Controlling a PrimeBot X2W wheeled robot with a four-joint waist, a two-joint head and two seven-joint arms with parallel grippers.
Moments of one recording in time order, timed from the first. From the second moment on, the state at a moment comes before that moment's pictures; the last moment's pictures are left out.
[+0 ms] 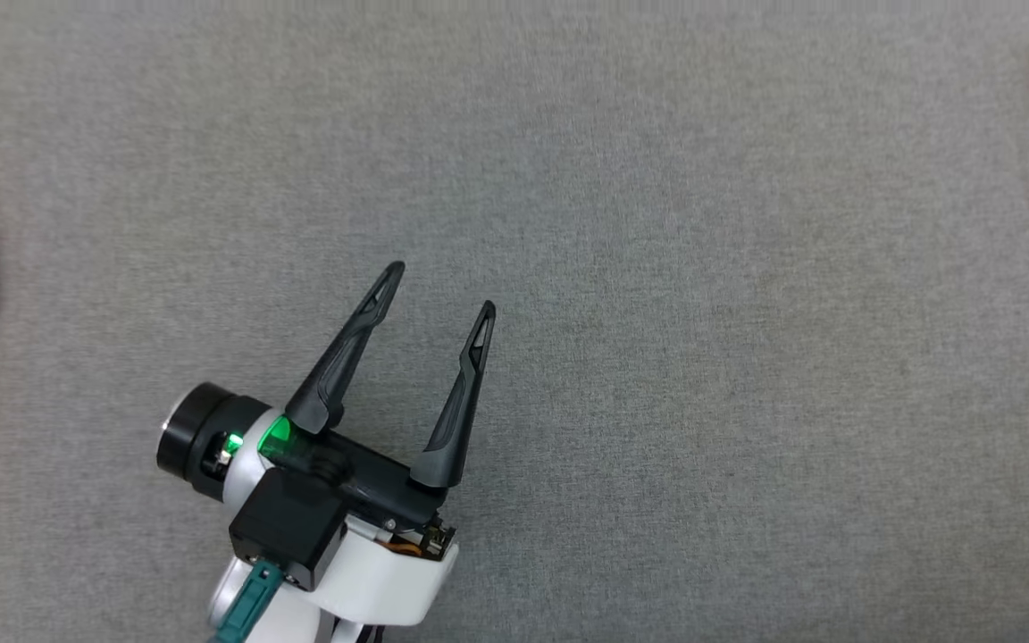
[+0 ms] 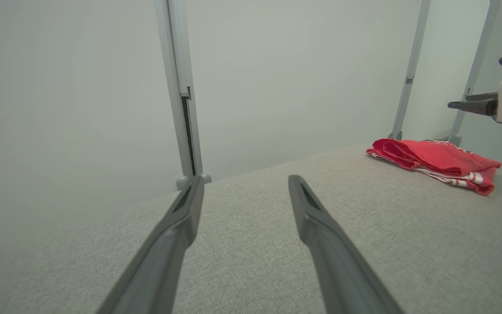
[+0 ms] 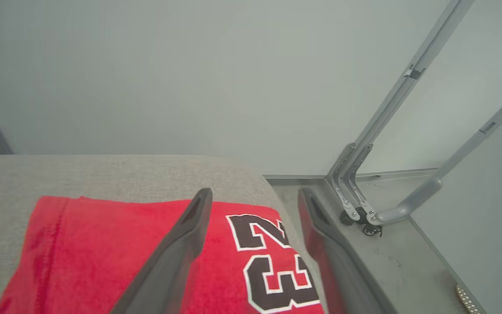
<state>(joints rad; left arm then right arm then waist) -0.17 0.08 -0.34 -0.18 -0.03 -0.04 -0.26 -0.92 -0.75 0.29 1.03 0.55 0.13 -0.21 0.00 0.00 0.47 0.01</state>
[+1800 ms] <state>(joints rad) 0.20 0.05 -0.08 0.07 -0.16 0.03 -0.26 0.14 -0.12 0.05 0.08 0.13 0.13 -0.26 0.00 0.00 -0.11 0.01</state>
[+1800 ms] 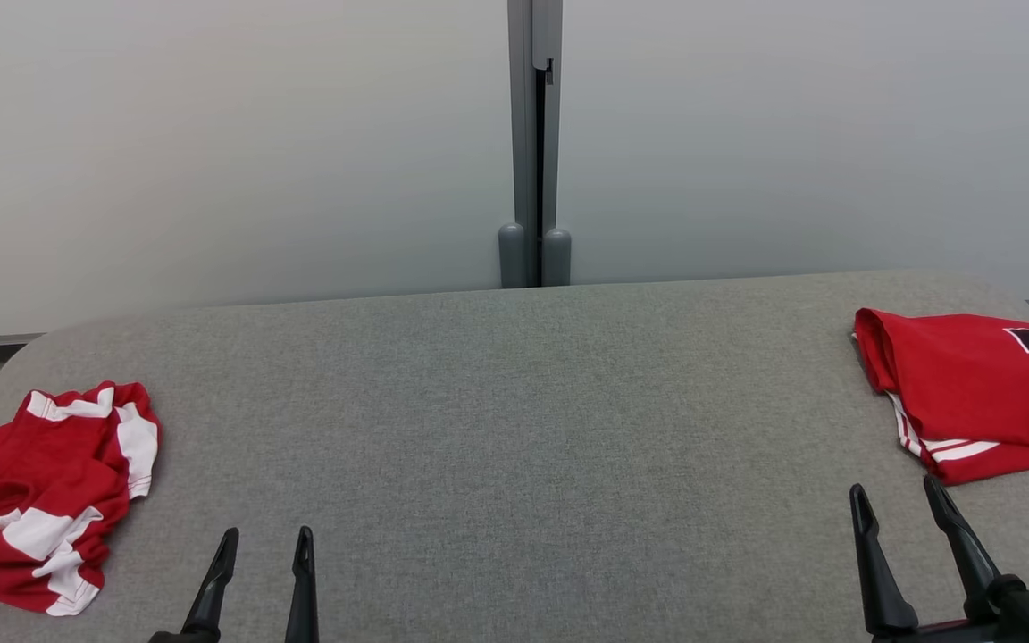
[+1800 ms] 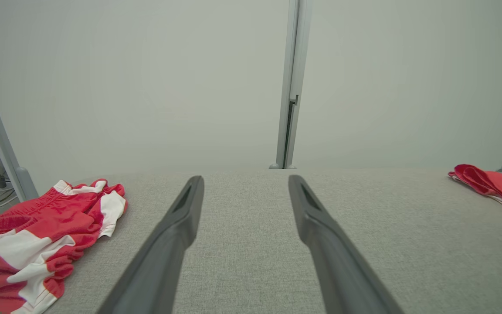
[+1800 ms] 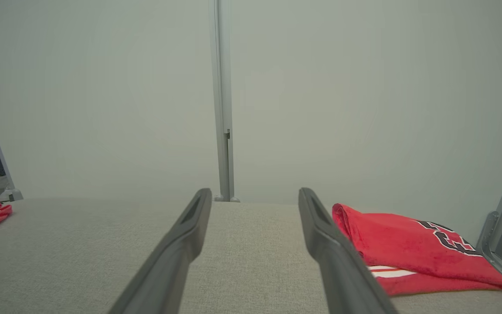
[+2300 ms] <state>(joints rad) 0.20 0.05 -0.09 0.08 -0.15 0.03 -0.26 0.16 -0.11 0.10 0.07 0.15 0.13 -0.26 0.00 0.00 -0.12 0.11</state>
